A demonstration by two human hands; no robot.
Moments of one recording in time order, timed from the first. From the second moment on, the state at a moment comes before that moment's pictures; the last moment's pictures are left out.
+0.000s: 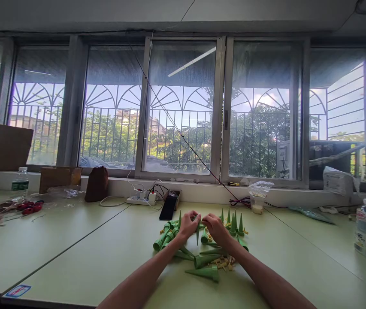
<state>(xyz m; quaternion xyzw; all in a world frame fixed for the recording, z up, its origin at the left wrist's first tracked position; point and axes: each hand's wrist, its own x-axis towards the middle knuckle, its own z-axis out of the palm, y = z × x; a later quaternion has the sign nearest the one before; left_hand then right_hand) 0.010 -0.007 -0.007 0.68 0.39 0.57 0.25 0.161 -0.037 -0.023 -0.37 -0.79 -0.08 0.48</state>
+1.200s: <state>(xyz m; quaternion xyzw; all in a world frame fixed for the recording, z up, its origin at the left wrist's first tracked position) 0.014 -0.009 -0.008 0.71 0.39 0.56 0.20 0.163 -0.040 -0.021 -0.45 -0.78 -0.06 0.43</state>
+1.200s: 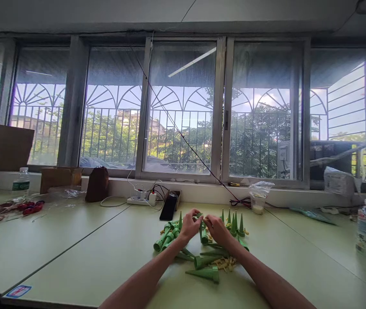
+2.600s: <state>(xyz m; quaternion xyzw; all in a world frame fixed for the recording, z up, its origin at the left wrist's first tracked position) 0.017 -0.016 0.000 0.62 0.31 0.58 0.42 0.169 -0.033 -0.029 -0.48 -0.79 -0.09 0.37</state>
